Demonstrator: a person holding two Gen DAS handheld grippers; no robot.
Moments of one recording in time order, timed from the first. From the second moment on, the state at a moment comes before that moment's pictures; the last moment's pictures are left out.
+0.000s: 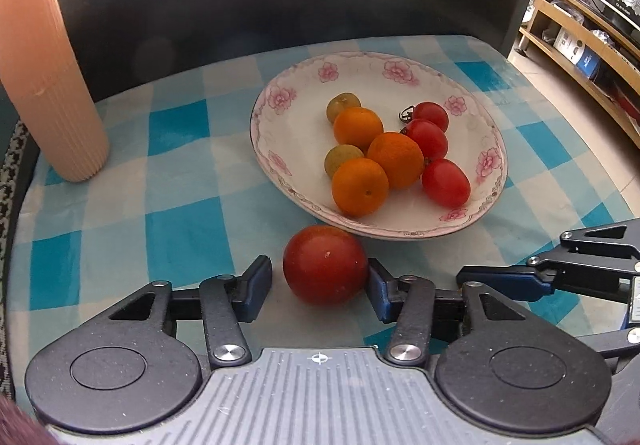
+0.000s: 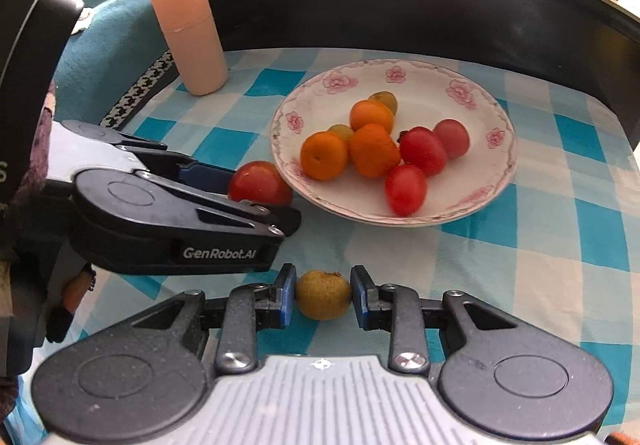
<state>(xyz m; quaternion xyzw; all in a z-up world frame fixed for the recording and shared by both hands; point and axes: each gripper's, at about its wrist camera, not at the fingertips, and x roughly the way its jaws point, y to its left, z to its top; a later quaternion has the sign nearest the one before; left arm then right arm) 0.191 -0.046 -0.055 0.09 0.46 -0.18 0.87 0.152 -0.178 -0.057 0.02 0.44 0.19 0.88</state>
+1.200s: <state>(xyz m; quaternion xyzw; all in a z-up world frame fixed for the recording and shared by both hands) 0.102 -0.028 -0.053 0.12 0.46 -0.21 0.85 0.084 -0.179 -0.062 -0.03 0.43 0.16 0.89</state>
